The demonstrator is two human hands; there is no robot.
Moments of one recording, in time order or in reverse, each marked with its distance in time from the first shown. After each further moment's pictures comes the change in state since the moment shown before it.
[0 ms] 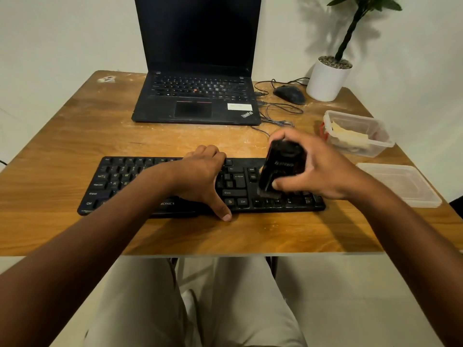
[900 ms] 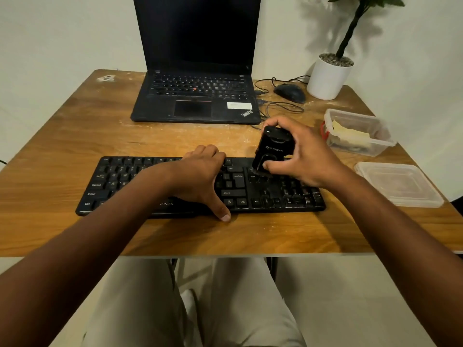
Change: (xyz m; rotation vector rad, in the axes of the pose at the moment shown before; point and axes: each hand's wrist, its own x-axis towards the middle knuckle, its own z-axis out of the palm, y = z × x) left_hand -0.005 0.005 -0.003 0.002 -0.003 0.002; right_hand 0.025 0.009 0.008 -0.105 0.161 -0.021
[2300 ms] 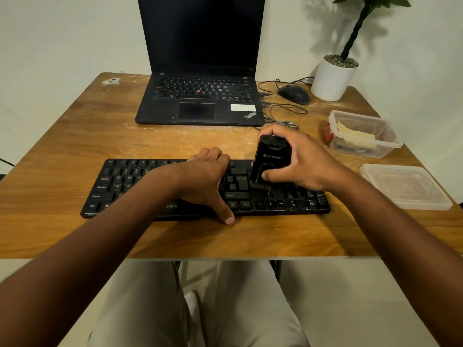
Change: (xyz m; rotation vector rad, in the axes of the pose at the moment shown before) left_hand 0.003 0.002 -0.001 0.014 -0.024 -0.019; right_hand 0.007 0.002 0.003 0.100 -0.135 0.008
